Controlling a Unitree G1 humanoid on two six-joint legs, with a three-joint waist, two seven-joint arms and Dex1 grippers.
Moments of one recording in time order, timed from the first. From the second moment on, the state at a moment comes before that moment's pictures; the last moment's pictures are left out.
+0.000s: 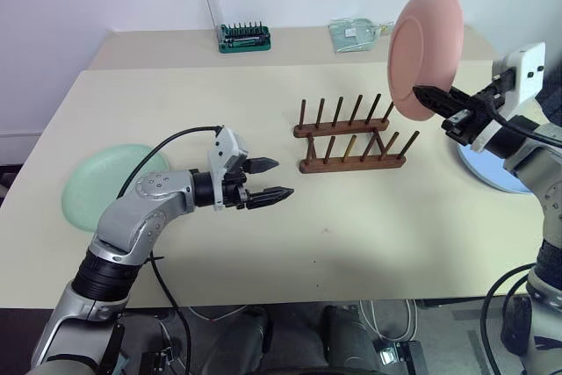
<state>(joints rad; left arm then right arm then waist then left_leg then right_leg) -0.43 0.58 -0.15 -0.26 -0.59 0.63 -0.85 -0.49 -0.72 -0.39 -0.28 0.61 0.85 0.62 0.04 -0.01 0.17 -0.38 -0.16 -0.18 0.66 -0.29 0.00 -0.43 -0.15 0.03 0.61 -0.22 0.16</state>
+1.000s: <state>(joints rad) -0.40 0.54 -0.14 -0.28 -0.58 0.64 -0.83 -0.54 -0.79 -0.42 -0.26 0.76 0.81 0.70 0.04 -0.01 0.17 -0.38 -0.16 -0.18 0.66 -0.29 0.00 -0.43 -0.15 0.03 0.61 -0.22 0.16</state>
